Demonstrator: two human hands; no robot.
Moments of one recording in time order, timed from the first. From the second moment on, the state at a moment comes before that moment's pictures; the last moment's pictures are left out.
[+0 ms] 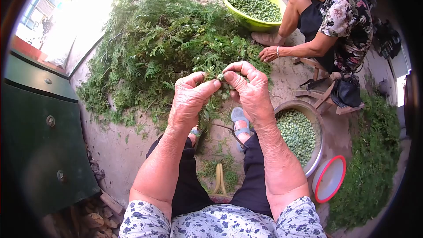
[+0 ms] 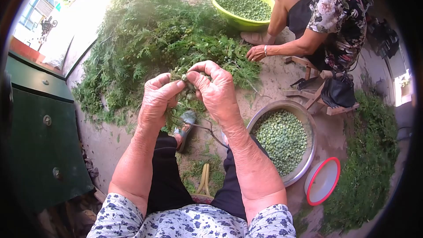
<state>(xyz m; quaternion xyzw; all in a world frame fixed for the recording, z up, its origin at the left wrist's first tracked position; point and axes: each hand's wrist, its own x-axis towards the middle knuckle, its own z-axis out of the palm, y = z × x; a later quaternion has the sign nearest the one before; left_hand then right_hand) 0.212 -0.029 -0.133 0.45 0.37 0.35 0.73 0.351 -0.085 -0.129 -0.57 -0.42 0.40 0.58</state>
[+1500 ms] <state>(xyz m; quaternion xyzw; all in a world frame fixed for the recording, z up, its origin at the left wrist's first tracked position) 0.208 -0.025 -0.128 0.44 0.34 0.34 0.75 0.356 -0.083 -0.137 -0.40 -0.19 0.64 0.63</state>
